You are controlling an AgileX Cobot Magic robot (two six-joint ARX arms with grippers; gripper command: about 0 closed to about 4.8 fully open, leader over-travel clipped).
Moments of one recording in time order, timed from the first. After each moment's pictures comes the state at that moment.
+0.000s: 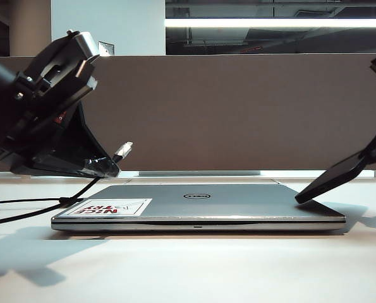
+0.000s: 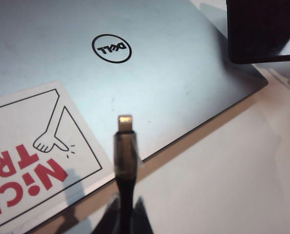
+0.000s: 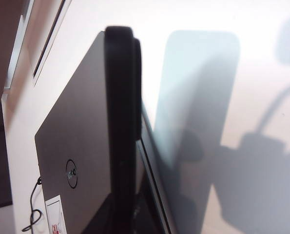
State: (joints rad) left arm -0.67 1.11 0.33 0.28 0.12 -0.24; right arm -0.07 1.23 0.57 -0.05 -0.53 0.80
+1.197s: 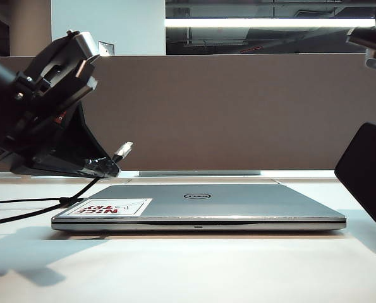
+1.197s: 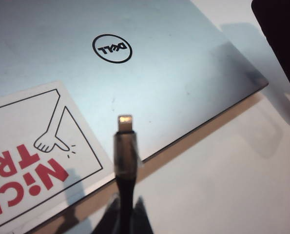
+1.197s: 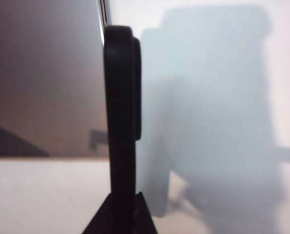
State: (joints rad) left arm -0.67 1.11 0.33 0.28 0.12 -0.24; right arm 0.12 1.23 0.98 -0.91 -0.22 0.32
